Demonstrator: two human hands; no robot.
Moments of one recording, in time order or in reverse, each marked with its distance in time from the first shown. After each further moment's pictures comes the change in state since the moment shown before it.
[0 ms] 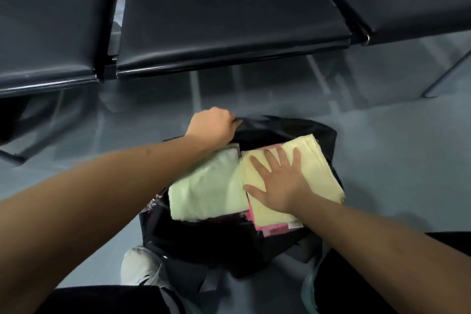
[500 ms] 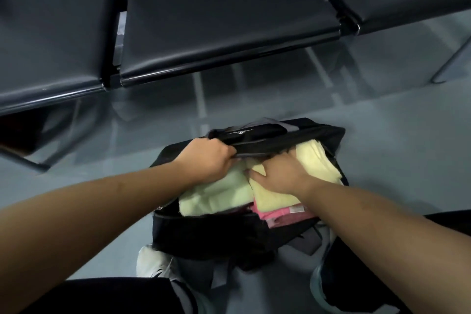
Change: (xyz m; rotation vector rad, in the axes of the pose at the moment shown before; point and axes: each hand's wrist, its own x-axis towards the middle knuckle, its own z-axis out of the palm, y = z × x) left_hand -0.075 0.013 -0.014 0.199 -0.253 0.249; right_hand 0.024 0.009 0.014 0.117 0.128 -0.033
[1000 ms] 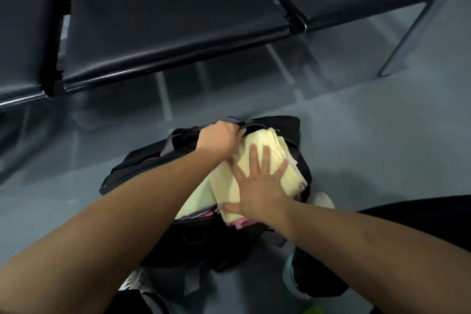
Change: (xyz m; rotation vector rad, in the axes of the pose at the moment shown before) left_hand 0.102 0.070 0.015 -0.246 0.194 -0.187; right_hand -0.069 -0.014 0.000 -0.010 -0.090 0.188
